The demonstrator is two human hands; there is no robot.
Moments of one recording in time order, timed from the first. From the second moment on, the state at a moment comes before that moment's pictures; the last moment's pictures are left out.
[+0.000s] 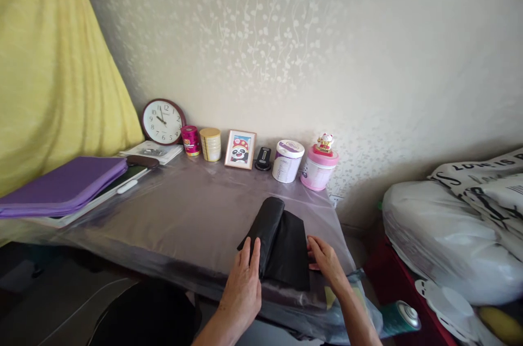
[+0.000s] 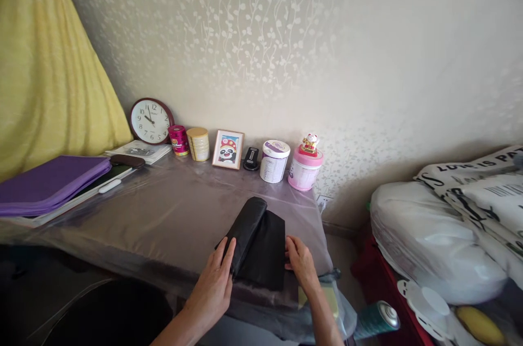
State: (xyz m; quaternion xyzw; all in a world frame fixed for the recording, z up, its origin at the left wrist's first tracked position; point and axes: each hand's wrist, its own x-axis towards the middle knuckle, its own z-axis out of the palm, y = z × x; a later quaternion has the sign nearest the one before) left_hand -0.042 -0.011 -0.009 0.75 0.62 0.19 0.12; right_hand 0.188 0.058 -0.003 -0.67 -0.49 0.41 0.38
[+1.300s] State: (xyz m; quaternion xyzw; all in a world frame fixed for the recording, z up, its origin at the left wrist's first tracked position) left_hand -0.044 -0.010 -0.010 0.76 0.60 0.21 0.10; right_hand 0.067 0.119 0.030 -0.58 -0.55 0.43 0.43
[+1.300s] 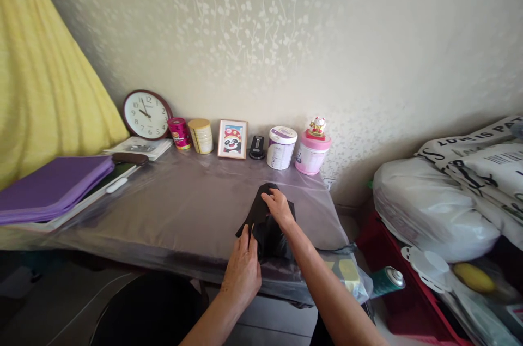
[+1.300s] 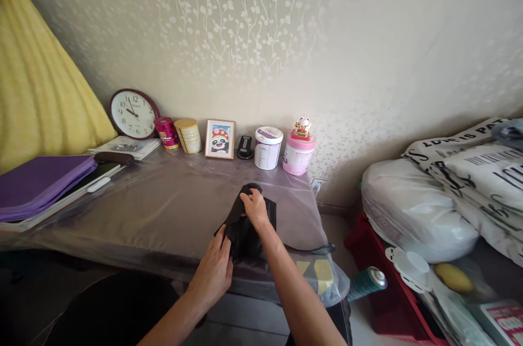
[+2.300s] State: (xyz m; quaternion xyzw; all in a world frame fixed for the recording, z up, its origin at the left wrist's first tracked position) left_hand -0.044 0.012 -0.005 0.81 0.53 0.24 -0.05; right_hand 0.061 0.091 0.028 -0.48 -0.77 0.24 0.35
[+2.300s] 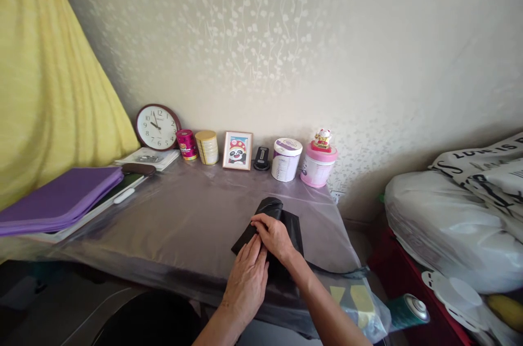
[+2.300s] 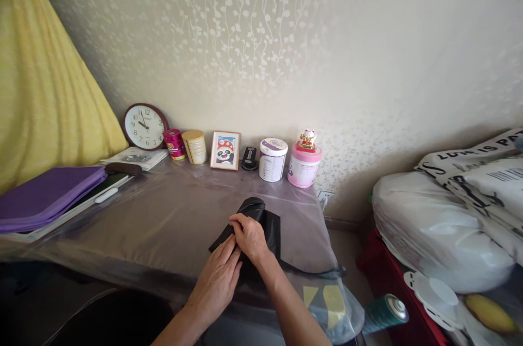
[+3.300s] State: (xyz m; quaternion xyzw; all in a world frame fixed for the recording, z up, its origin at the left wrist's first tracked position) left_hand -0.044 0.005 -0.009 0.77 0.61 0.18 0.11; right_hand 0.133 0.171 0.005 -0.63 -0.67 0.18 0.34
